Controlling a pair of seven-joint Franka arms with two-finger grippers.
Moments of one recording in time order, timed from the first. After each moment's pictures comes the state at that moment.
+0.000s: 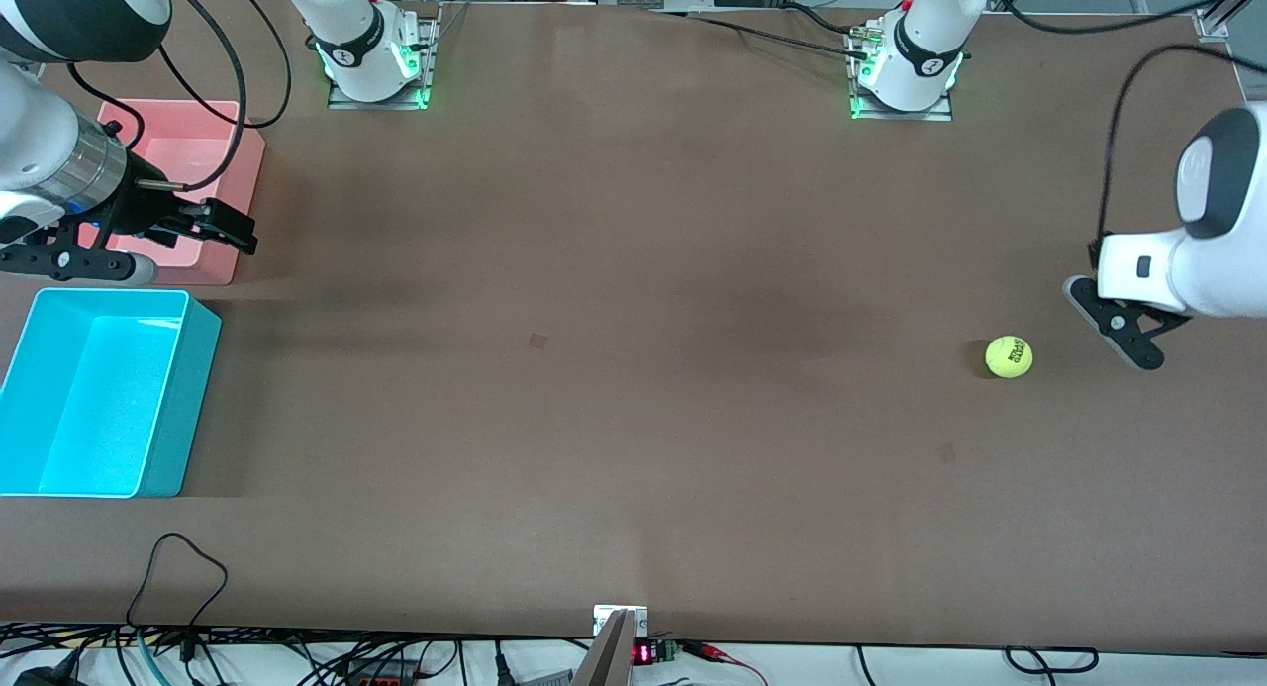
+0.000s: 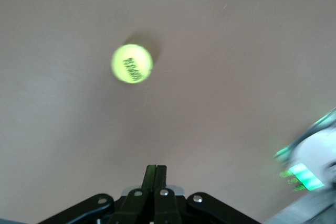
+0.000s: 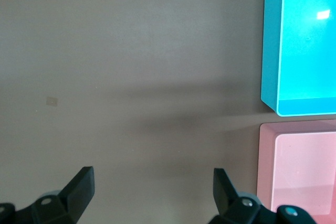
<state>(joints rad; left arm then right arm) 0.14 0.31 -0.08 -1.63 0.29 1.62 1.00 0.12 0.07 -0.02 -1.64 0.00 1.64 0.17</state>
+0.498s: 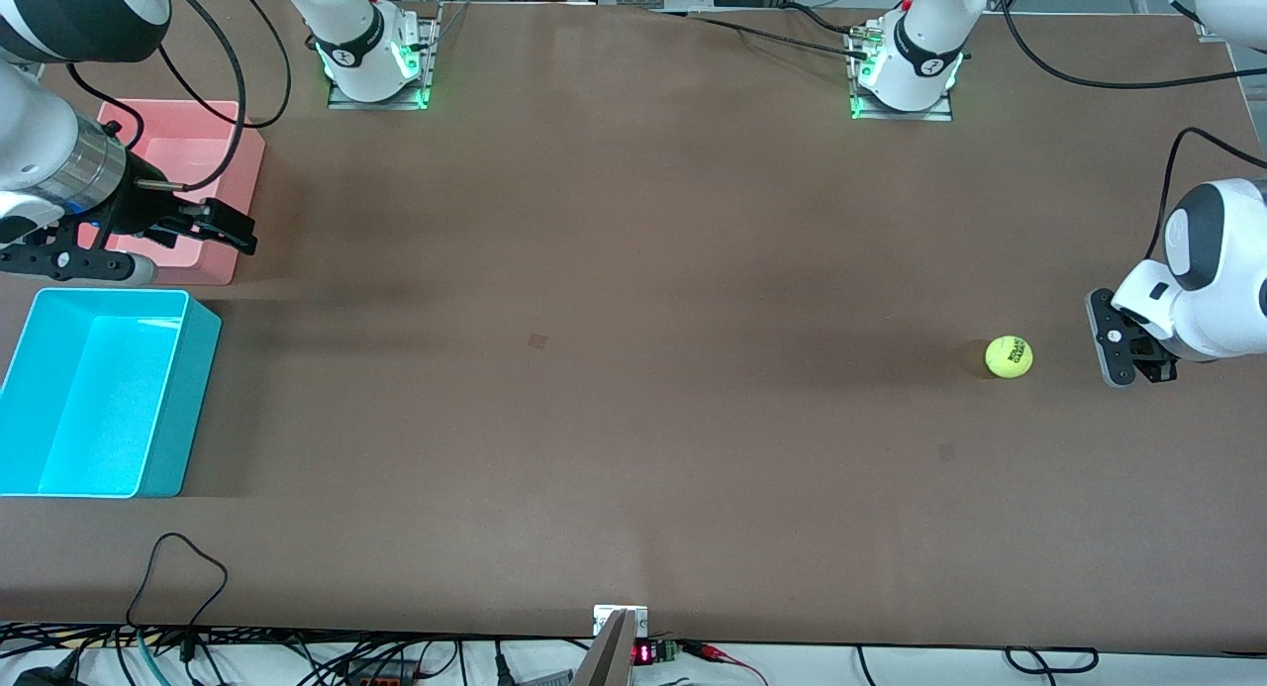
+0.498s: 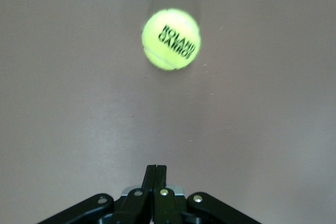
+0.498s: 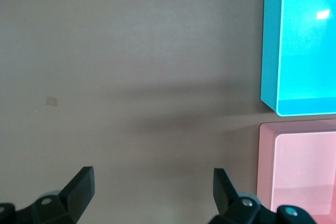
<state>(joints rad) 0.31 0.41 -0.08 -1.82 0.35 2.13 1.51 0.12 0.07 -0.02 -1.64 0.00 1.64 0.17</state>
